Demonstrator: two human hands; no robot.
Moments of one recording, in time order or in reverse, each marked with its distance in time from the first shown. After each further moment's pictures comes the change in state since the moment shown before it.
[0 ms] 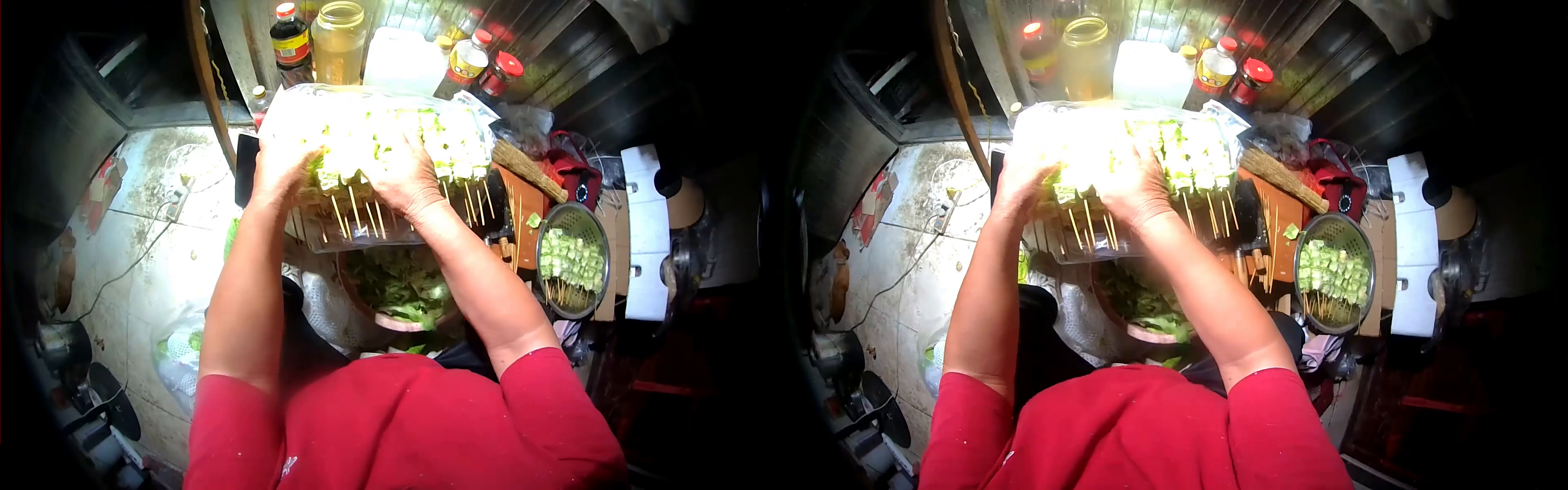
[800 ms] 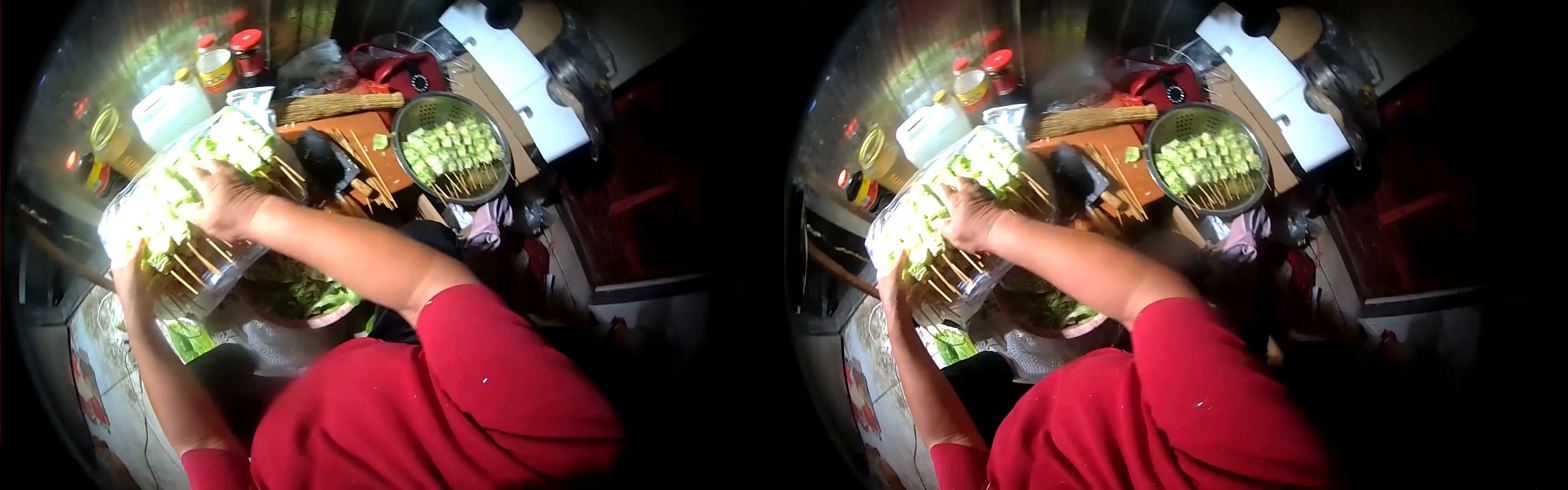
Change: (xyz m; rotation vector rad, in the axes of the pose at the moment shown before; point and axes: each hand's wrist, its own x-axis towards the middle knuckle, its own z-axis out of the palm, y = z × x) left_hand 0.046 -0.045 -0.033 0.286 -0.261 0.272; right_hand -0.037 0.036 -0.041 0.208 -0.074 0.239
